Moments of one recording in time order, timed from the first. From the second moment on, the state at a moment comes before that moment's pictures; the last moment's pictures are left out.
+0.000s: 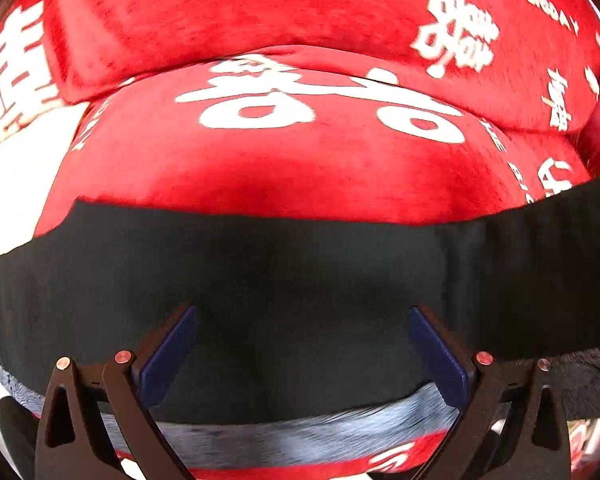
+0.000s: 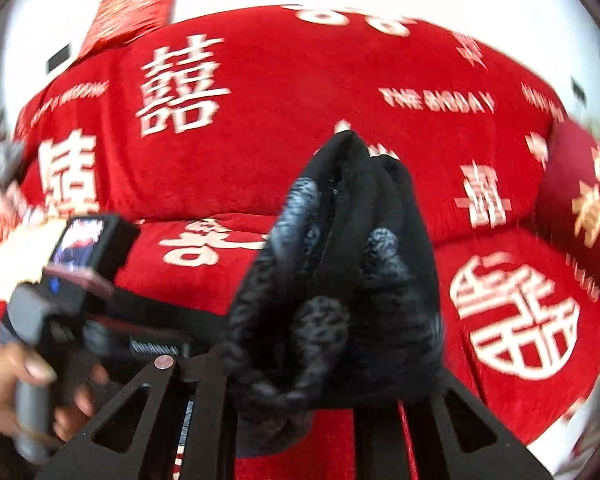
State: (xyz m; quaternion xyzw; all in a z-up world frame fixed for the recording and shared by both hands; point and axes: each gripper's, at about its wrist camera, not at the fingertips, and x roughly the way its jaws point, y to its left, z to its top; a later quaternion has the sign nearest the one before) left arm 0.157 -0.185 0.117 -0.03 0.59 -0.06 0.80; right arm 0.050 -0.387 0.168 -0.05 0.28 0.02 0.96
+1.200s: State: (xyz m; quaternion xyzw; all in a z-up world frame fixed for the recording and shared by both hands) left arm 0.124 -0.013 0.147 -0.14 0.56 -0.07 0.81; right arm -0.050 -0.193 0.088 -0.34 0.30 0.02 0.89
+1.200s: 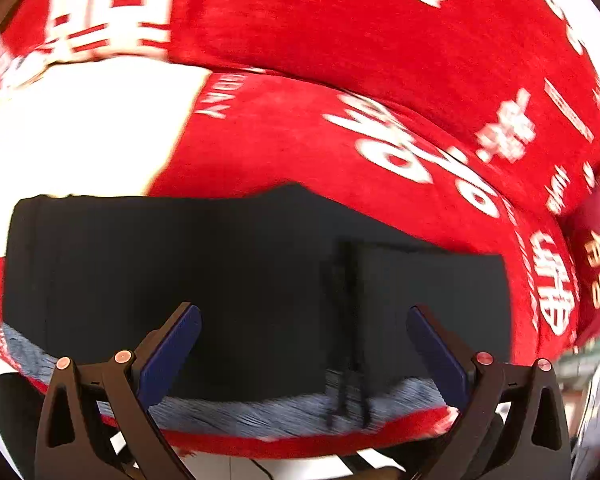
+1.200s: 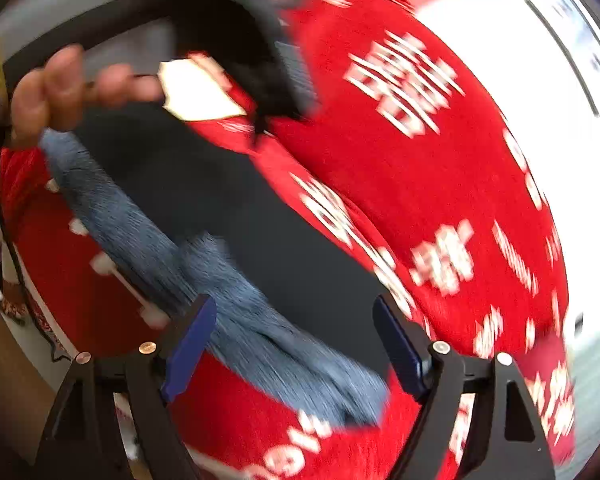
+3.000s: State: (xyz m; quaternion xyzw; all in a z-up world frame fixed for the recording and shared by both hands) left arm 0.097 -0.100 0.076 -0.05 0.62 -0.07 0.78; right arm 0.164 -0.287 0.051 -0.03 0.53 0.15 0.83
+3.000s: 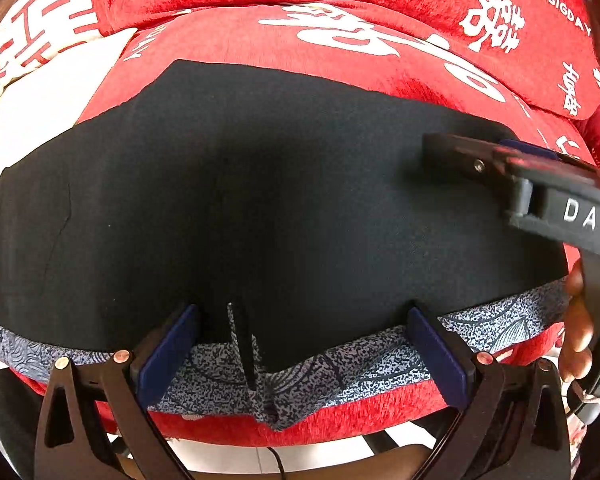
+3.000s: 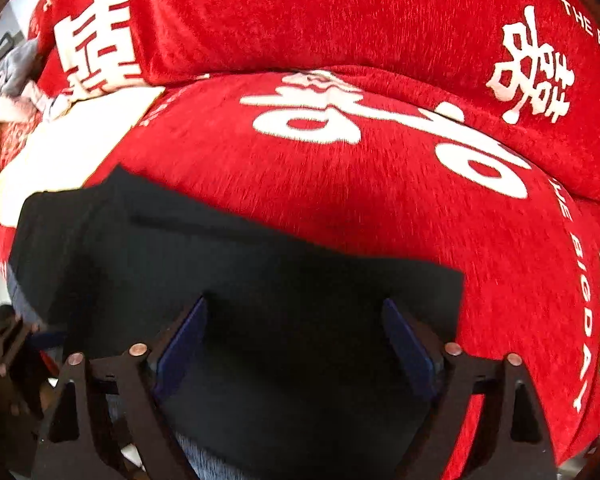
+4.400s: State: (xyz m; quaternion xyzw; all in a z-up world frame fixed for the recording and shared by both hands) left arm 0.063 0.094 0.073 -0.15 0.58 0.08 0.79; right arm 0.137 -0.172 0.073 -0.02 0.49 0.15 0.86
